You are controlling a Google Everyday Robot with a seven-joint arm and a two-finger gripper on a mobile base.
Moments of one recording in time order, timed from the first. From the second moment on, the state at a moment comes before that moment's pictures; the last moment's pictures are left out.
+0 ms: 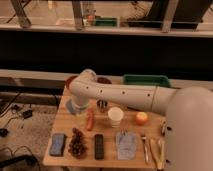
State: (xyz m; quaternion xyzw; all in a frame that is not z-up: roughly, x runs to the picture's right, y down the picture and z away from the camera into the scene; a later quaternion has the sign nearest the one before) arm -0.155 0.126 0.768 -0.29 -0.19 -0.13 0.93
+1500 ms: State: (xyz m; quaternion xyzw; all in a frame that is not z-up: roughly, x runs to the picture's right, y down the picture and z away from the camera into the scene) arm -0.140 0.102 0.808 -0.29 -0.15 -0.11 0.94
